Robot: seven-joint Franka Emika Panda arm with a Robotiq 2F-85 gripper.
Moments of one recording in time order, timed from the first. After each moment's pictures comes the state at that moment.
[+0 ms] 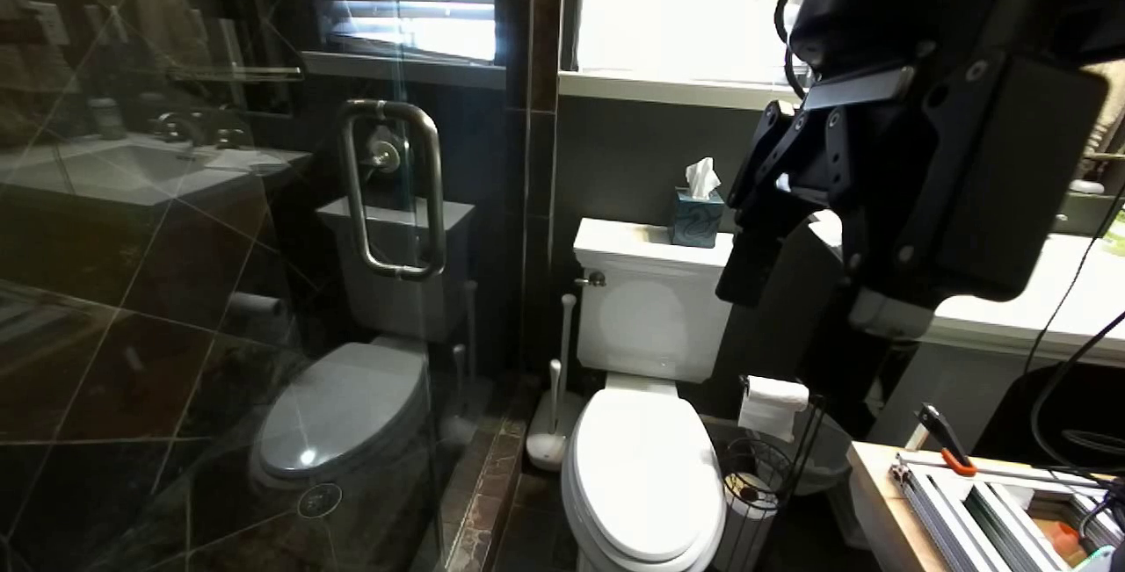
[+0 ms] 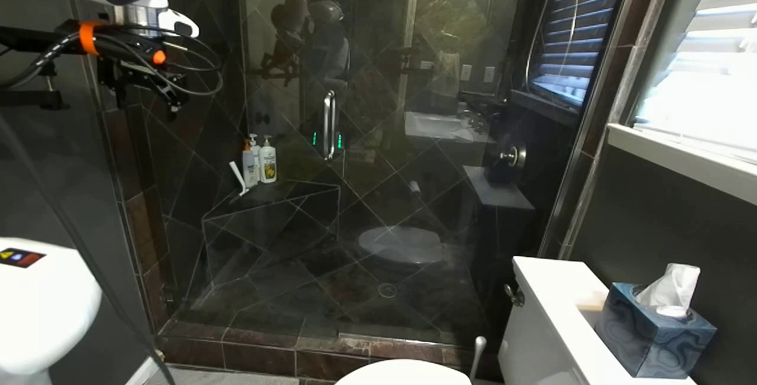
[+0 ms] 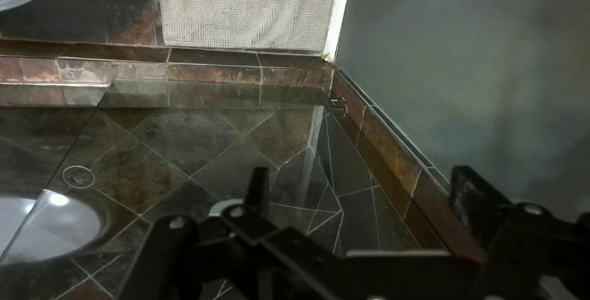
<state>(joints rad) 0.12 -0.50 0.02 -2.33 0.20 2.07 0.02</state>
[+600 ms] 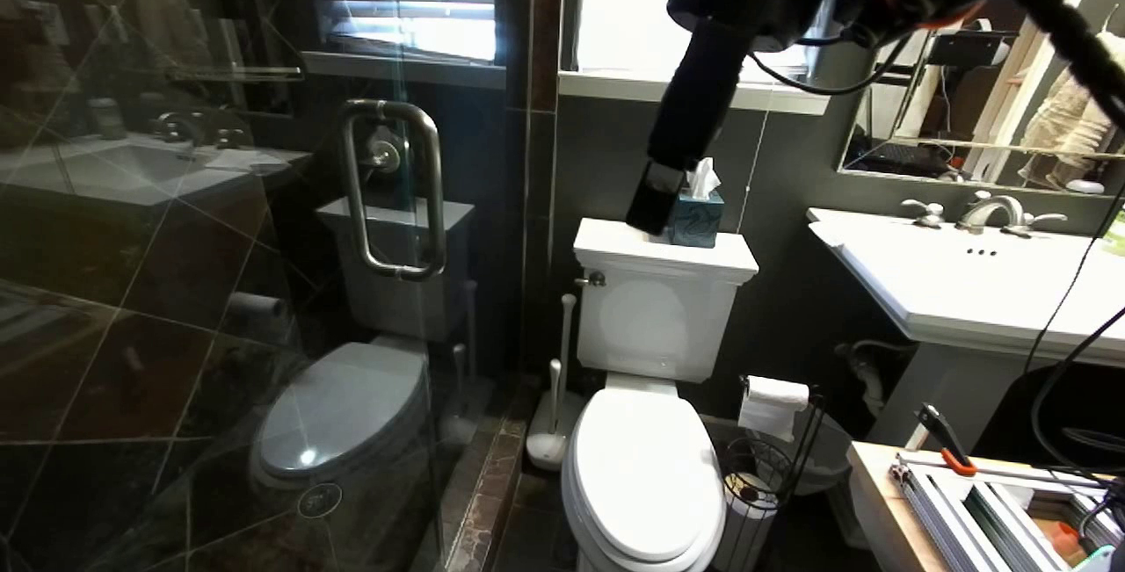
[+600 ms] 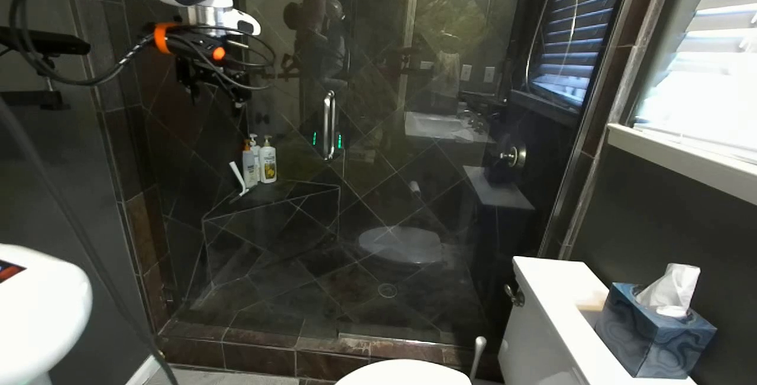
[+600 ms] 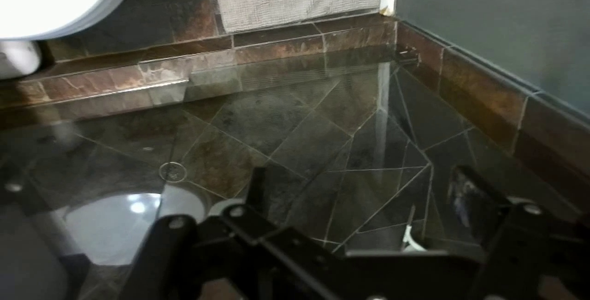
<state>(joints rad) -0.04 -0.39 -0.04 -2.21 0.12 2.07 0.07</state>
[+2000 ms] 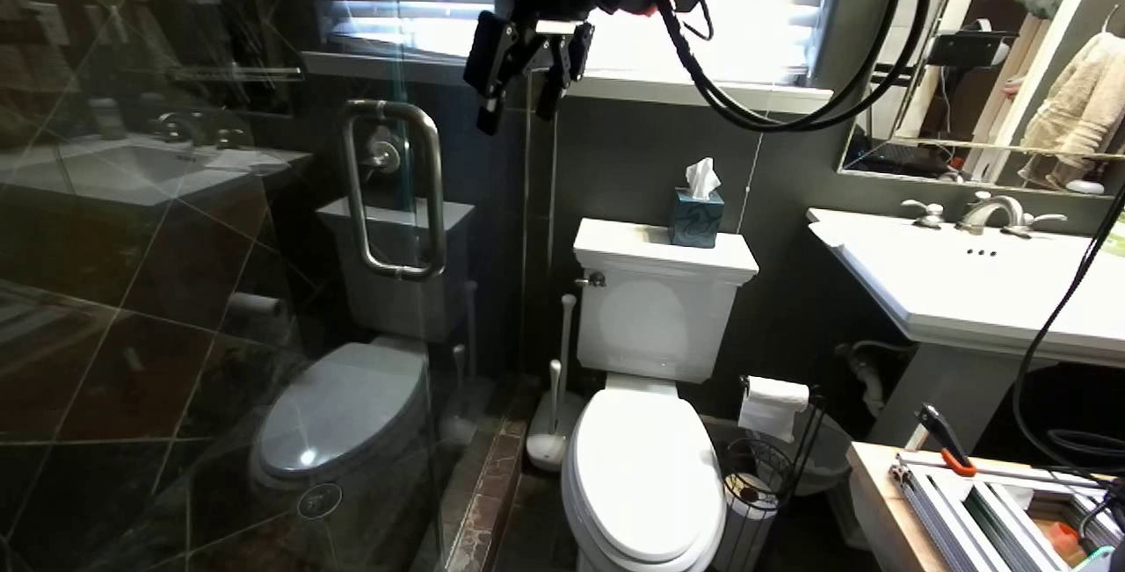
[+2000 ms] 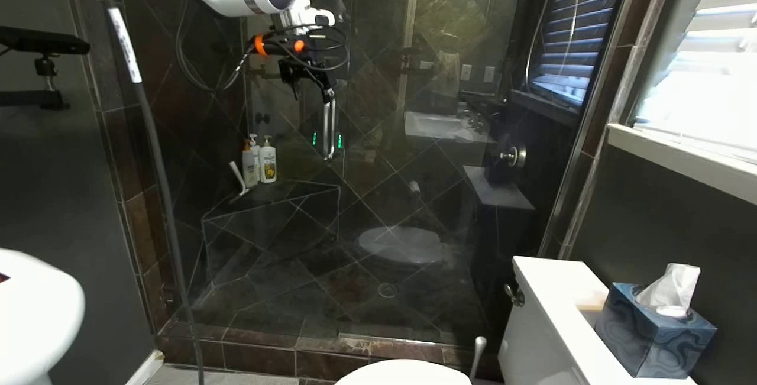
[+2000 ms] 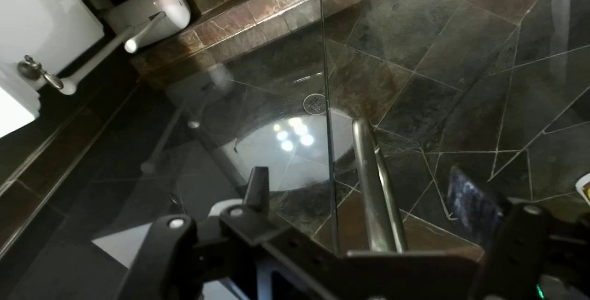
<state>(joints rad) -0.14 0.03 -0.12 -1.74 -0.15 2.11 0.29</state>
